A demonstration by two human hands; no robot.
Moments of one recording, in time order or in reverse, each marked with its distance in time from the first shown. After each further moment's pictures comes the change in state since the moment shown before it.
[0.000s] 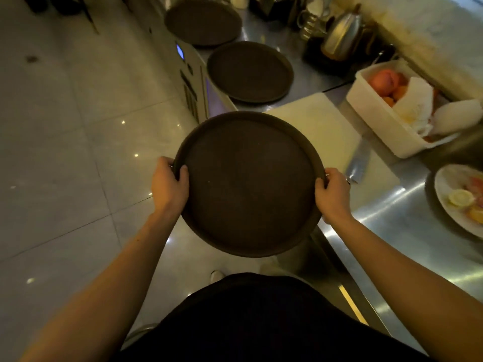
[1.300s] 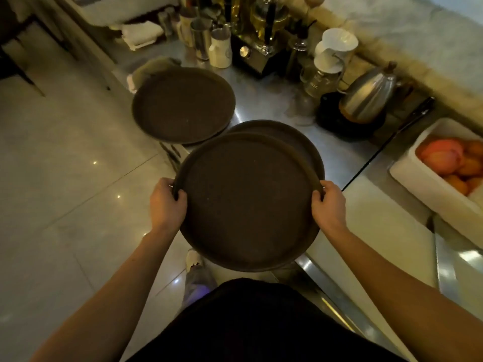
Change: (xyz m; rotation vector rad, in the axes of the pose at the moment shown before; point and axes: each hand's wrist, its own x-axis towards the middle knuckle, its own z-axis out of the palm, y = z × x) left_hand 0.459 0.088 0.116 0.139 -0.233 0.096; right_hand 0.346 -0.164 0.154 -0.022 0.142 0.228
